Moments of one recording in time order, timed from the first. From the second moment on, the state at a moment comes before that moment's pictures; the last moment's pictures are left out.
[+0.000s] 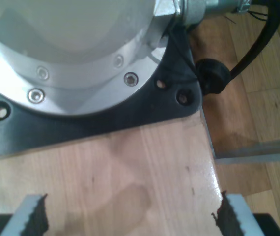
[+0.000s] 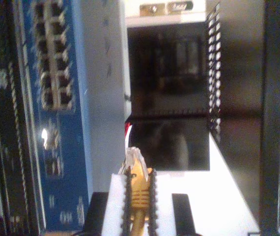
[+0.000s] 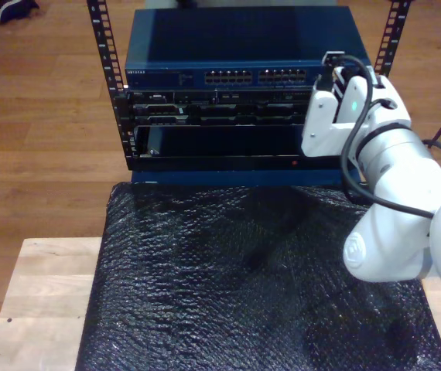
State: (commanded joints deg) left arm 77.2 -28.4 -7.1 9.0 64.0 -187.8; right arm 19.2 4.5 -35.7 12.1 -56.0 -92.9
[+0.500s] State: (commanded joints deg) left arm 77.2 -28.4 -7.1 9.0 64.0 -187.8; right arm 19.1 17.8 -47.6 12.0 -60.2 -92.7
